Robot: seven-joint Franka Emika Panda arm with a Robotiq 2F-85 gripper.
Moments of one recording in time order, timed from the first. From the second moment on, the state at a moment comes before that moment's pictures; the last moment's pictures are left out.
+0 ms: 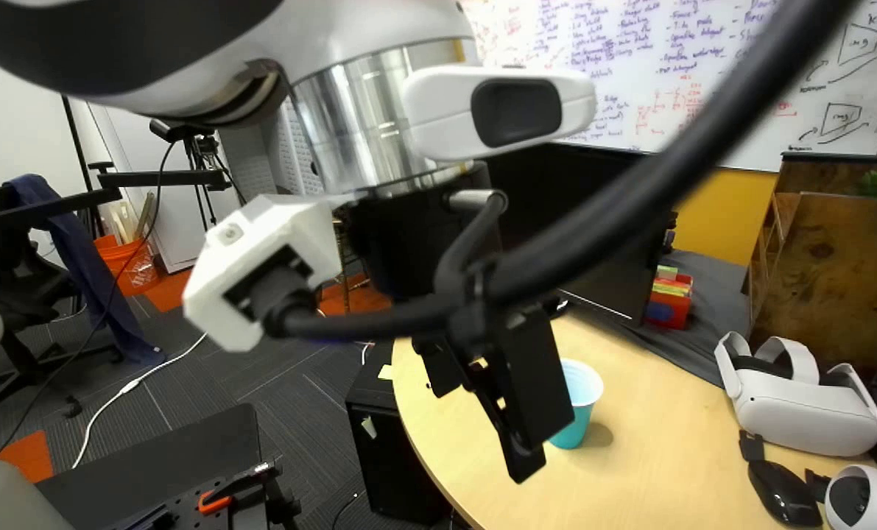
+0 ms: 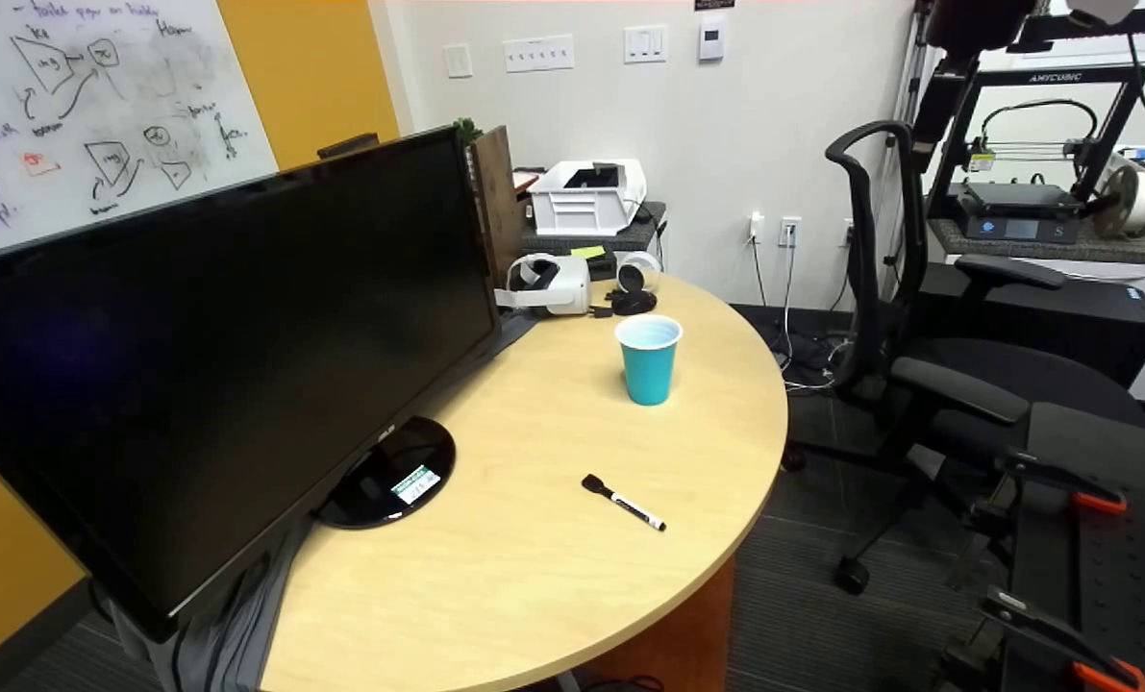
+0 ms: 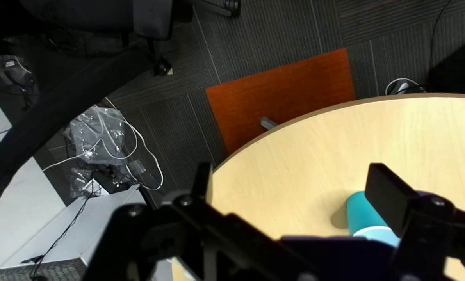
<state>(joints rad) -0.21 -0.48 -0.22 -2.54 -0.31 2.24 -0.28</state>
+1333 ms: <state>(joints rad) 0.03 -0.23 0.06 -2.53 -0.12 2.69 0.03</state>
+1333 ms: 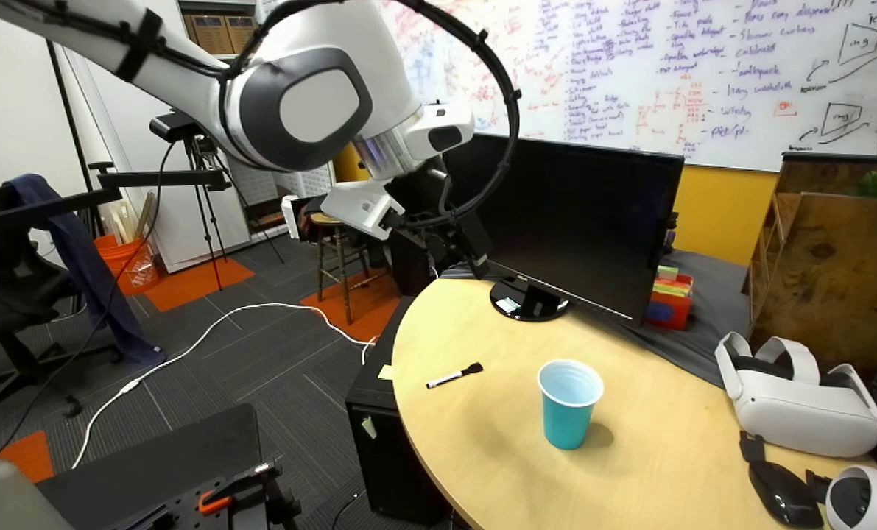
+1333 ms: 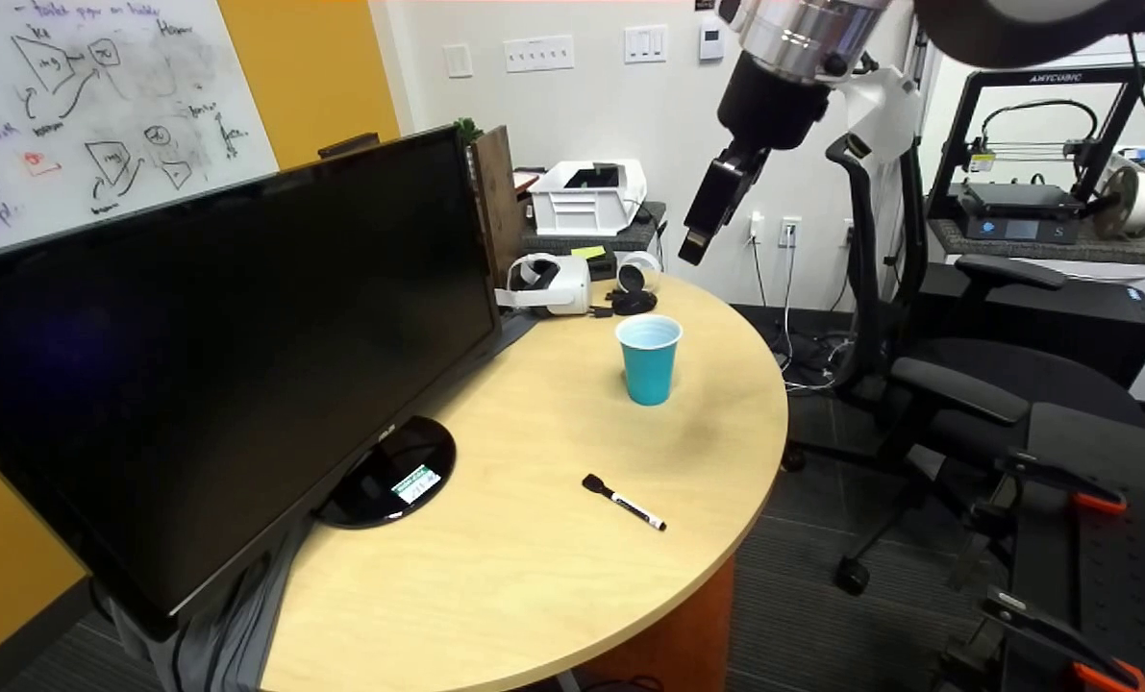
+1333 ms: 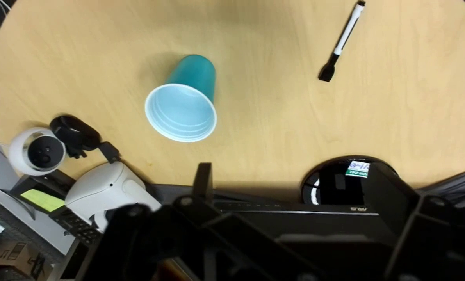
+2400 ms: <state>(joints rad) 0.14 0.16 0.12 -2.37 0.13 2.77 0.02</state>
